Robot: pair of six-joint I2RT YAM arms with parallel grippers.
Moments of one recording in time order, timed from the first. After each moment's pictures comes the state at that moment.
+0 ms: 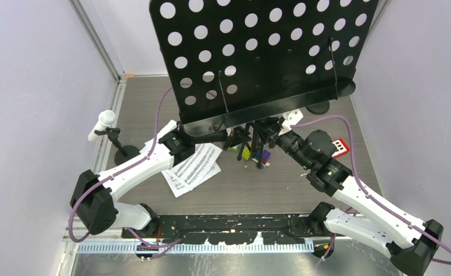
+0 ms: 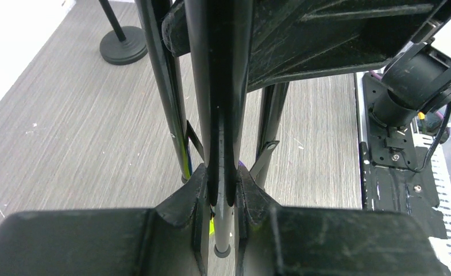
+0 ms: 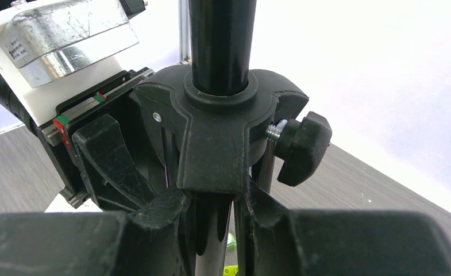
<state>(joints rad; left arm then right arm) -0.78 1.34 1.01 0.13 0.59 0.17 0.77 0.81 0.73 0.22 0.01 -0.10</state>
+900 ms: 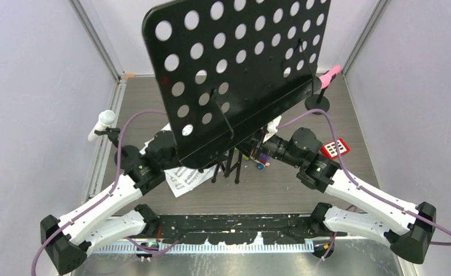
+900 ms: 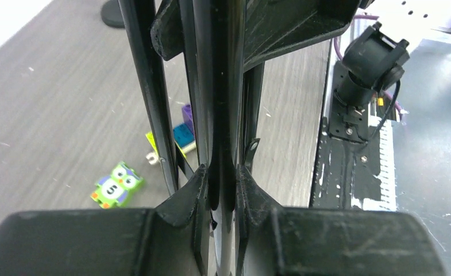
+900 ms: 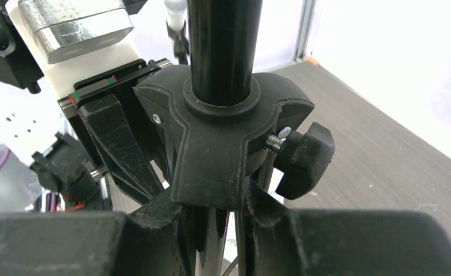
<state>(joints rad) -0.78 0.88 0.79 -0.07 0.50 0.08 0.87 0.92 0.83 0.22 -0.24 0.05</state>
